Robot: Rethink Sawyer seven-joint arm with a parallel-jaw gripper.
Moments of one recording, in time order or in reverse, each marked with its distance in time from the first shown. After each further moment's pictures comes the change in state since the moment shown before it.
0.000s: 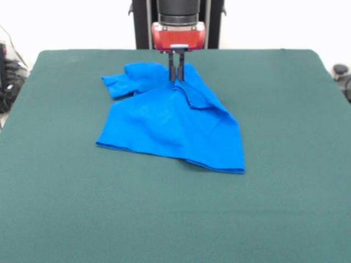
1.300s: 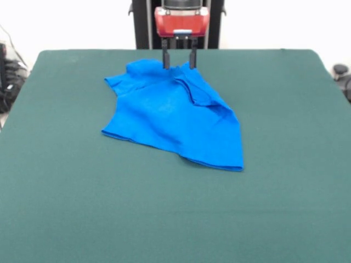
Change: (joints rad) arm 0.004 -0.069 0.000 0.062 0.017 -0.011 0.000
